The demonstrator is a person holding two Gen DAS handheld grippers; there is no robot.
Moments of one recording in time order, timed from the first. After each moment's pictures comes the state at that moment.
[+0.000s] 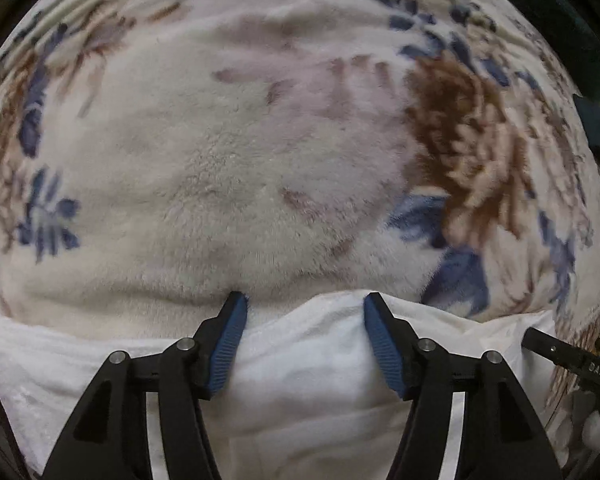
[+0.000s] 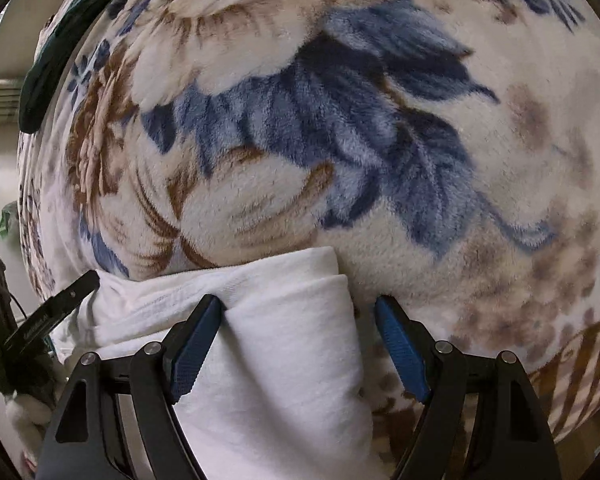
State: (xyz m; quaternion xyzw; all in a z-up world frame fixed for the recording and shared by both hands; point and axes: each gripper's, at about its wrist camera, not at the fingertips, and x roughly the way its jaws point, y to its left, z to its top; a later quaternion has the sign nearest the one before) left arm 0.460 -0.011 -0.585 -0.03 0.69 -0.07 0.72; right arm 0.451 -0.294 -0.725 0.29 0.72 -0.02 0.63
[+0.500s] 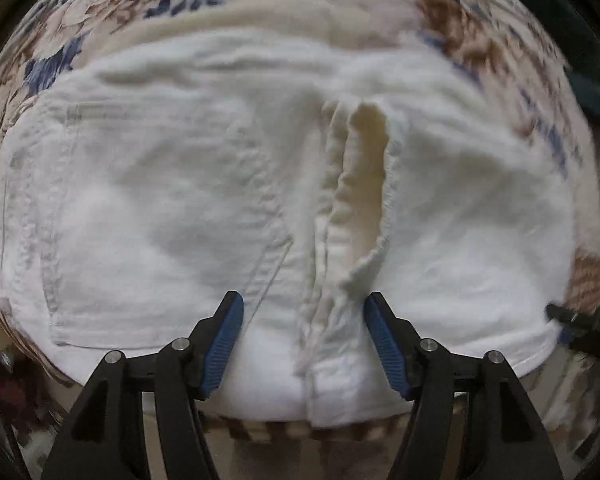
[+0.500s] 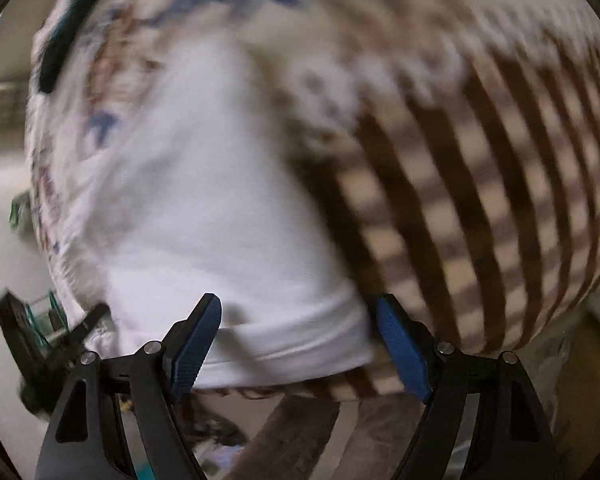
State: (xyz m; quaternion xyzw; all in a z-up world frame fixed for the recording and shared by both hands) left arm 0.296 0.033 -0.570 -0.04 0.71 -0.04 0.70; right arm 0.306 -0.309 -0.701 0.32 0.74 -0.03 0.59
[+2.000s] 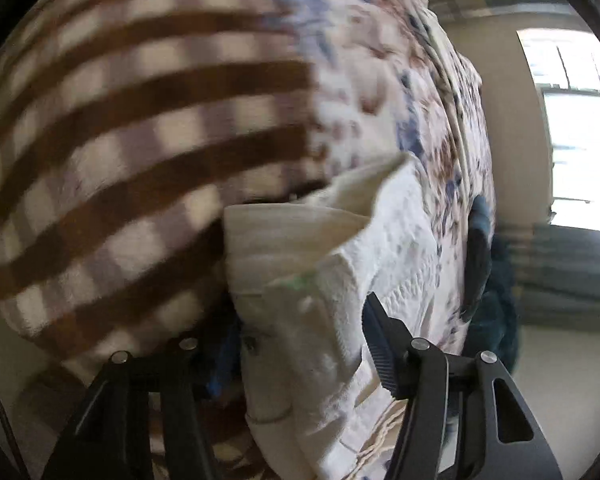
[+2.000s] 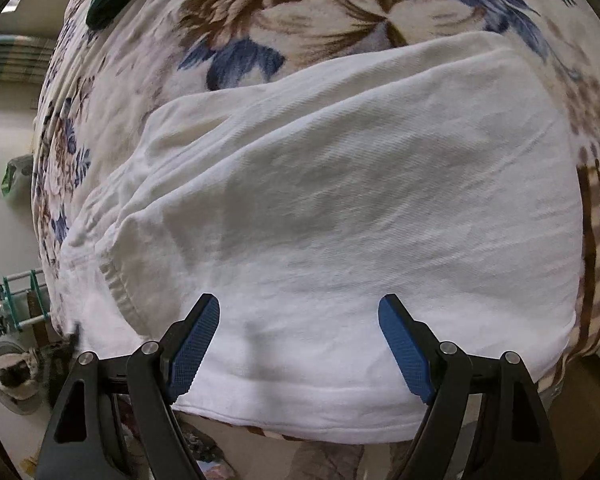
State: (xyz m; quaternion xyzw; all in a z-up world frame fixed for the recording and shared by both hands) left arm 0.171 0.328 -0.584 -0.61 0.41 0.13 0.67; right arm 0.376 -0.118 -0.676 0.26 0.72 -0.01 0.64
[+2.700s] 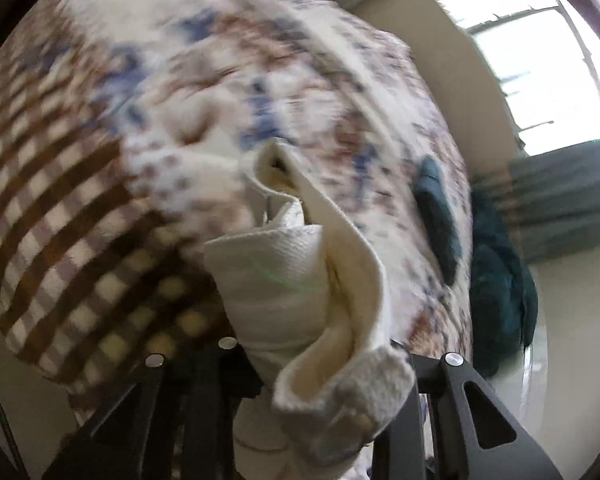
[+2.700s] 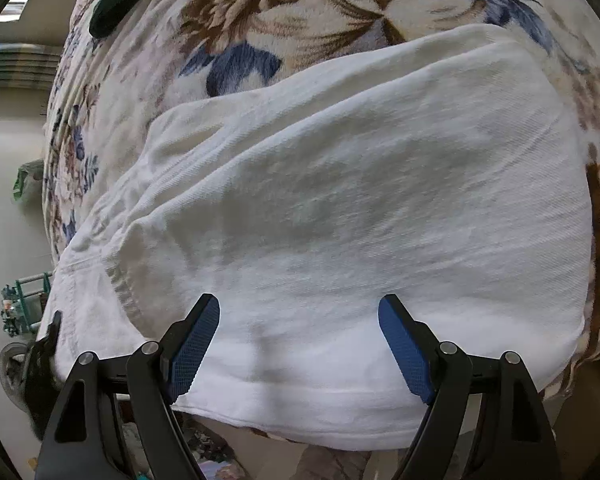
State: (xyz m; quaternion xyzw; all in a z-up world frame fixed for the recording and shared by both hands) left arm 0.223 0.255 -0.471 -0.45 0.41 0.07 0.79; right arm 0.375 -0.128 -0.680 0.28 0.71 0.01 0.65
